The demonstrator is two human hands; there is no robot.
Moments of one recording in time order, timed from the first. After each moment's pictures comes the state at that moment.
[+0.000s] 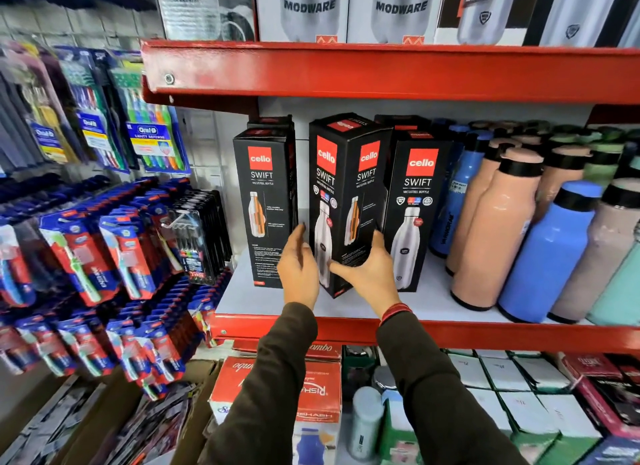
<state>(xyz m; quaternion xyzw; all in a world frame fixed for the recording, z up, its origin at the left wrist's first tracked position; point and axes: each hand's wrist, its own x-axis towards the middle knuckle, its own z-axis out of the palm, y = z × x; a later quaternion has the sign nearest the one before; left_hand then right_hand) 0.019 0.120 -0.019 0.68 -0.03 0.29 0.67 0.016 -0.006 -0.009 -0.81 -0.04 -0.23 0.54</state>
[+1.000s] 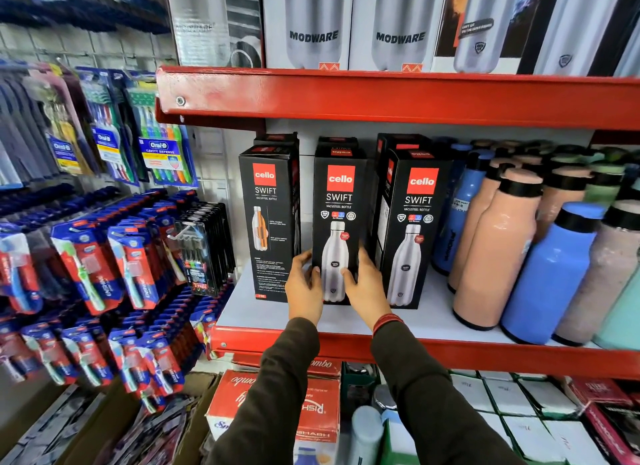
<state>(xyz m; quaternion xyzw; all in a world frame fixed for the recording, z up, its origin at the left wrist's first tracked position) 0.031 0.117 -0.039 0.72 -0.02 0.26 0.64 0.035 -0.003 -0.019 -0.87 -0.06 -0.18 0.46</state>
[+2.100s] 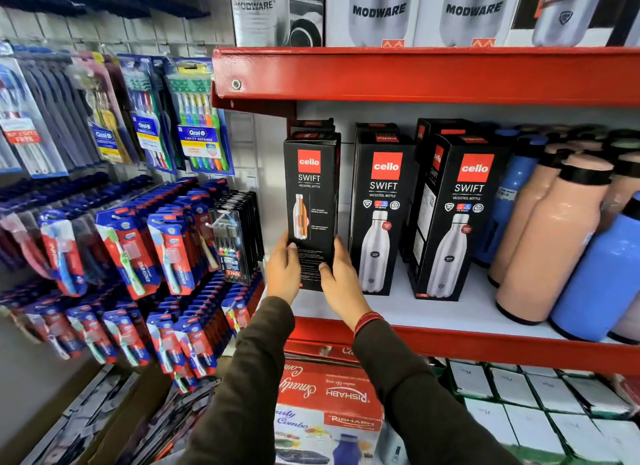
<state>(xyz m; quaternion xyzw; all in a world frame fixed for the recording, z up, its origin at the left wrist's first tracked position) 0.035 0.224 -0.022 0.76 -0.01 0.26 0.60 0.021 0.109 -0.020 -0.84 -0.12 -0.13 0.51</state>
